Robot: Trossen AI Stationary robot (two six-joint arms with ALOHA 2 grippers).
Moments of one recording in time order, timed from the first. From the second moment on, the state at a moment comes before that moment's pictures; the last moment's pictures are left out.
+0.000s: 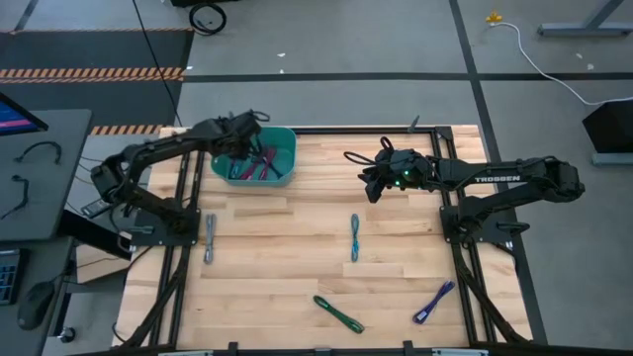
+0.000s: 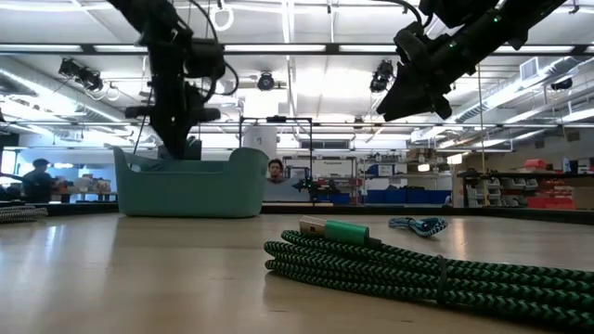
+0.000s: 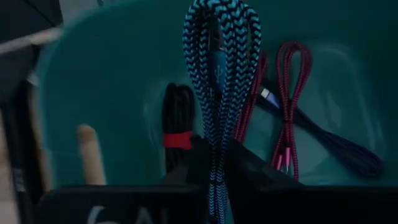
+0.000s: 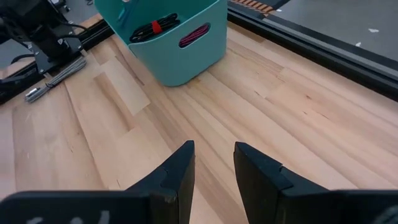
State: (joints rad) left arm 0.65 1.43 1.04 -0.85 -0.35 -0.59; right arm -0.20 1.09 0.68 -0.15 0.21 0.45
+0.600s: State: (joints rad) left arm 0.70 1.43 1.04 -0.86 -0.25 -0.52; right arm -0.20 1.09 0.68 -0.15 0.21 0.50
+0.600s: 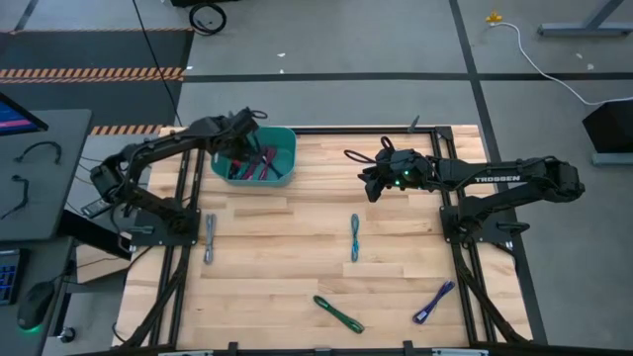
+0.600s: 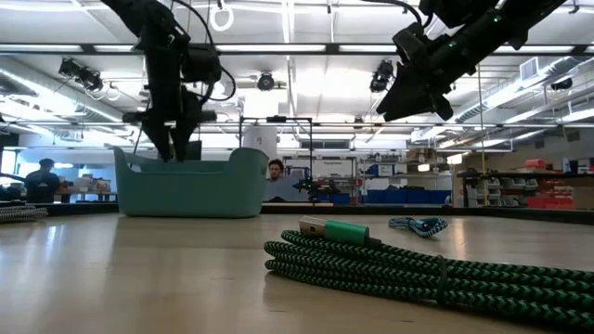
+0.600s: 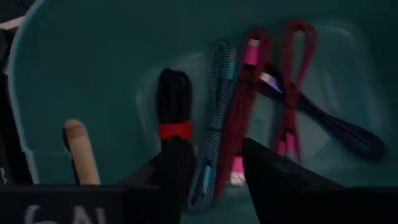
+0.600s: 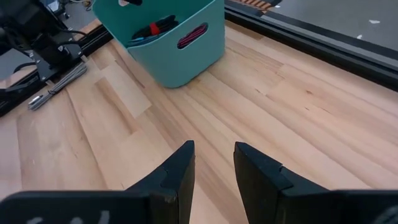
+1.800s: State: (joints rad) left arm -0.14 1.32 1.10 -1.54 -0.04 -1.56; right arm -0.20 1.09 0.68 -0.15 0.21 0.38
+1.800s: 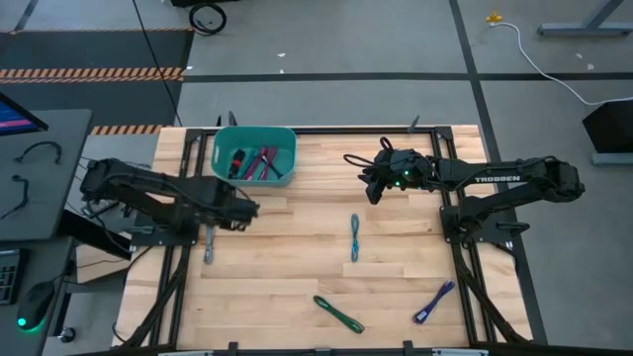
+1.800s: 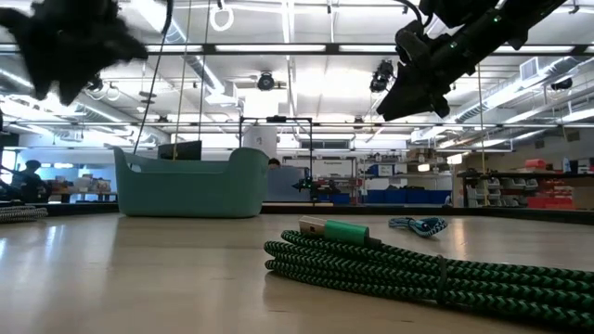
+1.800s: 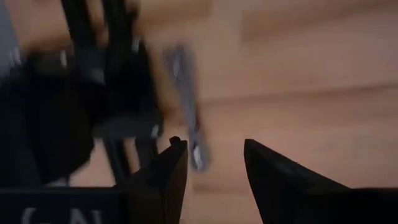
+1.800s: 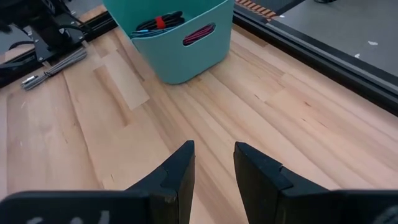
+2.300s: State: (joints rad) left arm -0.03 1.27 0.65 -1.11 0.26 -1.56; right arm -0.21 1.09 0.68 -0.15 0.21 0.41
